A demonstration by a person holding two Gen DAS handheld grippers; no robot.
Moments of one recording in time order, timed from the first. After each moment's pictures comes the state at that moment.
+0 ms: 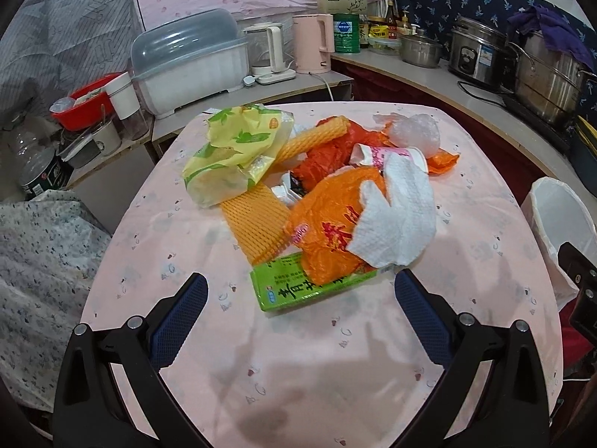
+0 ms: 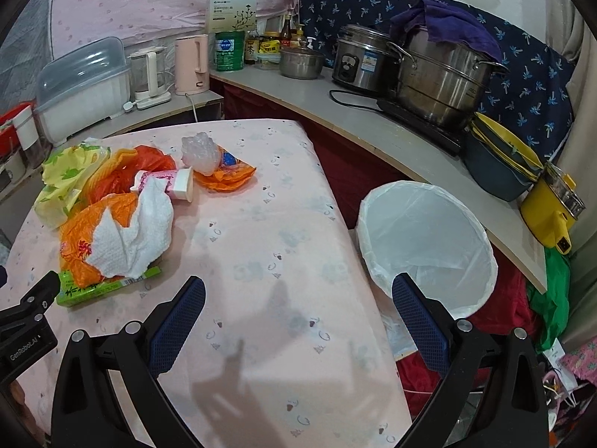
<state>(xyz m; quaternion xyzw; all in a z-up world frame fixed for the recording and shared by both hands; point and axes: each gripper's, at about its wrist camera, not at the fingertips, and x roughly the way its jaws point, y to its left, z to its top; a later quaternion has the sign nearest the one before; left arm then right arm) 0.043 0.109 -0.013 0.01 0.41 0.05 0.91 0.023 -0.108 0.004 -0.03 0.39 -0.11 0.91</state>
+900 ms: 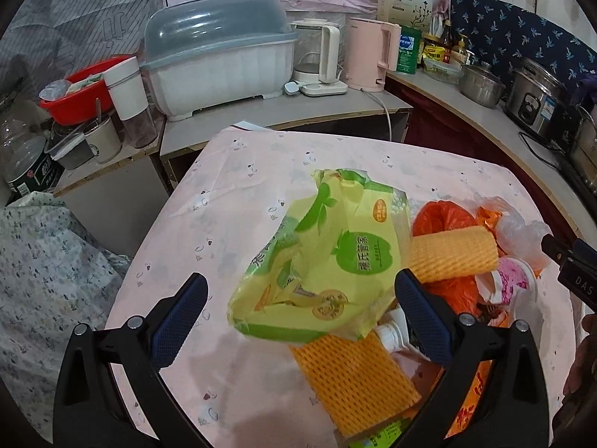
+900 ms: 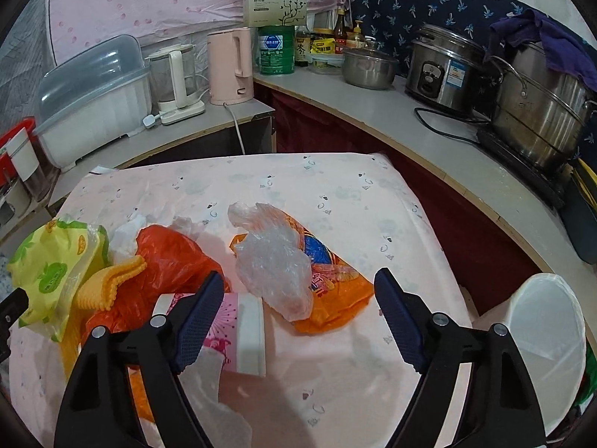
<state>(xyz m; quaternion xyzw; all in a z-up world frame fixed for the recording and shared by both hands) 0.194 0.225 -0.024 -0.04 0.41 0.07 0.91 0.236 -0.044 -0.031 -0.01 0.40 -0.04 0.92</state>
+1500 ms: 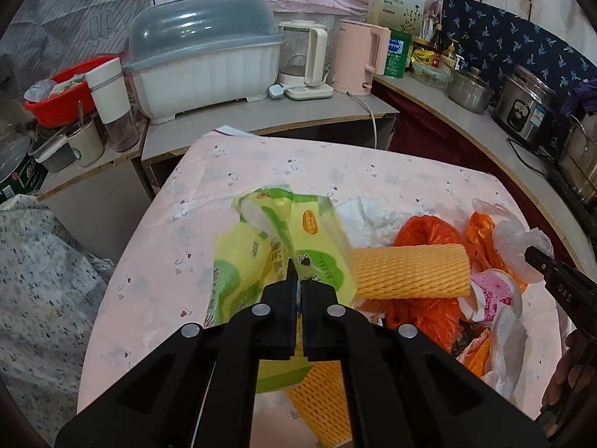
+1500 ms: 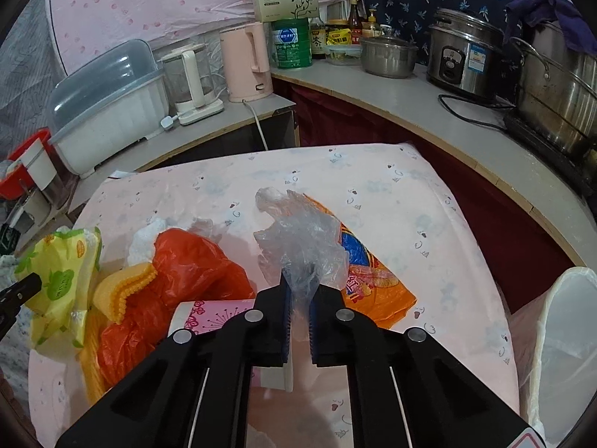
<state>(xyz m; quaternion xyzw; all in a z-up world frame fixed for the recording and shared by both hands) 0.203 0.220 -0.010 -0.06 0.40 0.04 0.91 0.240 -0.046 -0.035 0.03 0.40 0.01 0.92</state>
